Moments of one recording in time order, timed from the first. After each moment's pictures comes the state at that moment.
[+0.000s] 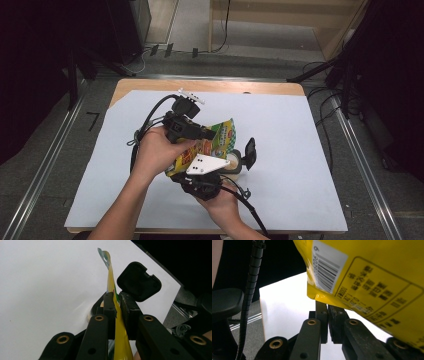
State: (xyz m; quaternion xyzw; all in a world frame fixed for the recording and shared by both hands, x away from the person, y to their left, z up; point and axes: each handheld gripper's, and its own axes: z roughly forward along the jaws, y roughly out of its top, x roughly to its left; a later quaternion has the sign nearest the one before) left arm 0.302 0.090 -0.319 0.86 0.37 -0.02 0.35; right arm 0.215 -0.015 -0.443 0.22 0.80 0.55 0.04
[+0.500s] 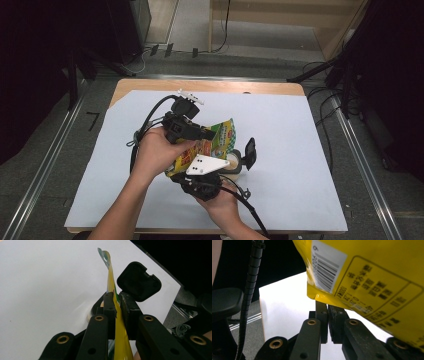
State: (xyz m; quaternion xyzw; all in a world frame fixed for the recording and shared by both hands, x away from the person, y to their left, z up) left arm 0.301 0.091 -0.320 0.86 0.37 -0.02 0.36; right arm 0.215 -0.014 -0.444 0.22 0.80 0.55 0.05
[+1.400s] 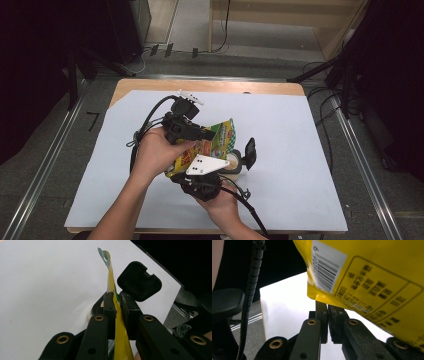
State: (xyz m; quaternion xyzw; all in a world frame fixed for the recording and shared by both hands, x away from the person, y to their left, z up) left arm 0.301 0.092 -0.320 0.86 0.37 -0.02 0.36; right arm 0.214 -0.014 -0.444 0.22 0.80 0.55 0.04
